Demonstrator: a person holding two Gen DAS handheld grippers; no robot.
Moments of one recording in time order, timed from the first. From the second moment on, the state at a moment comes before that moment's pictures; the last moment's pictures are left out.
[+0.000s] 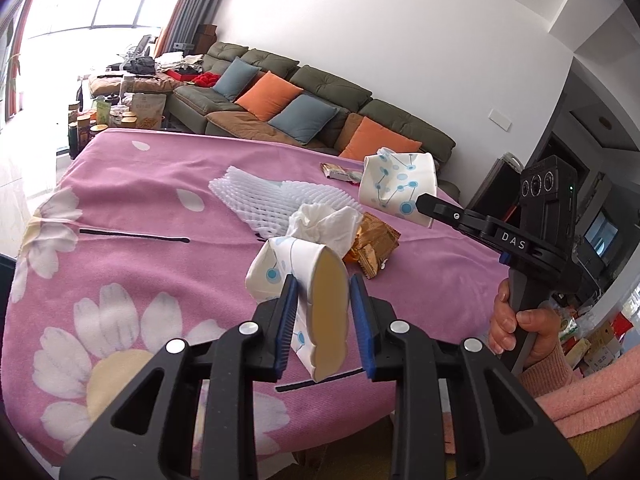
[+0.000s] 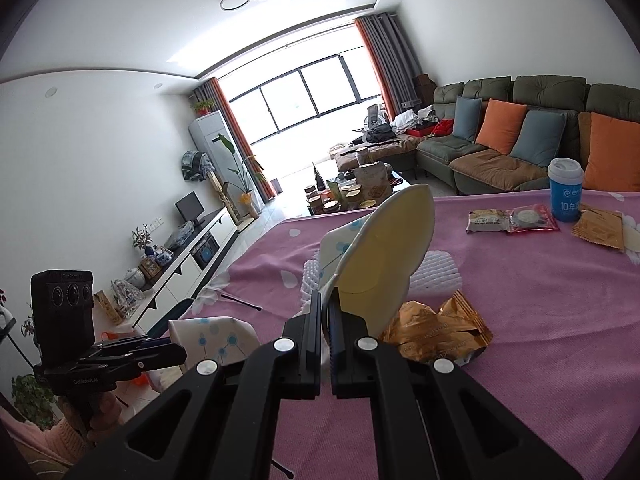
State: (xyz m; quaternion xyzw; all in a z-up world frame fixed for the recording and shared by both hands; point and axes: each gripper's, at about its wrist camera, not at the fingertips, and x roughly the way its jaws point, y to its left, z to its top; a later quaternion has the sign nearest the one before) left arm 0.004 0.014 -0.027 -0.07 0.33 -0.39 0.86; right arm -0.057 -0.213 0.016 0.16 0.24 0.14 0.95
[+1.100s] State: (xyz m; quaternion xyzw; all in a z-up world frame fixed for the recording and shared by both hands) left arm -0.030 0.181 0.013 -0.13 0.29 -0.20 0.93; right arm 0.010 -0.032 0.021 0.06 0.29 0.35 0.89
